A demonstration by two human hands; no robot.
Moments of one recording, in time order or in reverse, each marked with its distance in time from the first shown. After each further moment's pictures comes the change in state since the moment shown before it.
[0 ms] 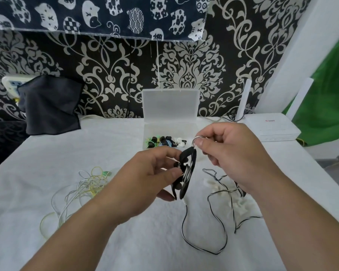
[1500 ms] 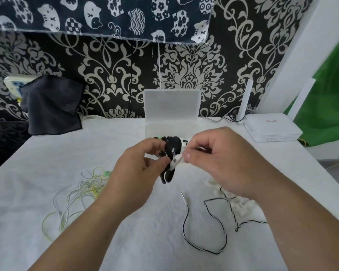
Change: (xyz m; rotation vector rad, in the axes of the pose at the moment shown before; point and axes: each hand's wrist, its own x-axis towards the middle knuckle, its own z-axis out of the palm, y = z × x) left_hand 0.003 -0.007 -0.004 0.236 0.365 0.030; right_hand -0.011 -0.023 0.004 -0.257 -0.227 -0.162
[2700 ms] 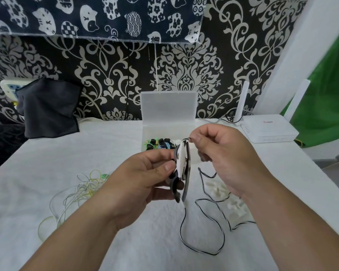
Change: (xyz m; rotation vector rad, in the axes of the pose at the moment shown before) left_hand -0.005 0.016 0.003 -0.641 -0.379 -0.250; right_hand 0.012 0.032 0.013 0.432 0.251 0.077
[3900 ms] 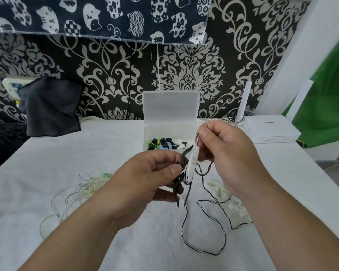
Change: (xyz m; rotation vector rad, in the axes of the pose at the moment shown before) left_hand -0.003 0.001 -0.002 0.142 -0.038 0.022; right_hand -0.003 -0.007 0.007 0.052 0.070 -0.041
